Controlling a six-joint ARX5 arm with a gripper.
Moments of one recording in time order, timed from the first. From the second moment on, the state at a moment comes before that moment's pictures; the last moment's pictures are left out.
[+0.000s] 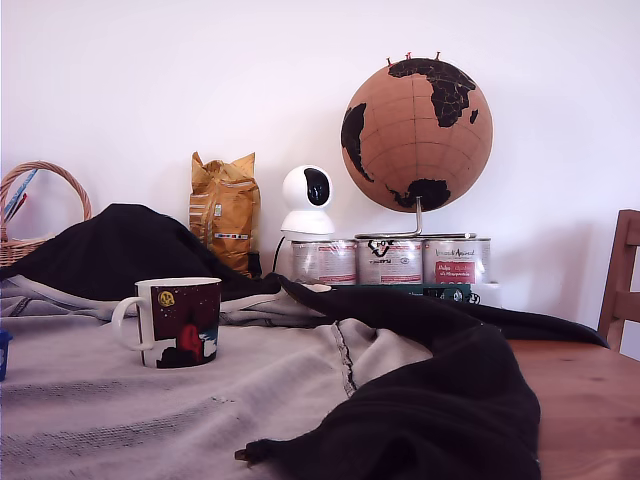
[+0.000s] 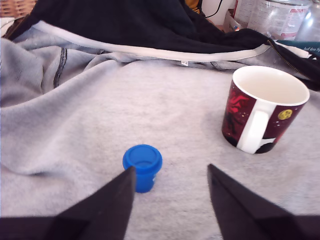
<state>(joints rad) 0.01 1.06 0.07 0.64 0.20 -0.06</state>
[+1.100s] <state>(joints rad) 0.01 1.74 0.32 0.90 0.16 0.03</state>
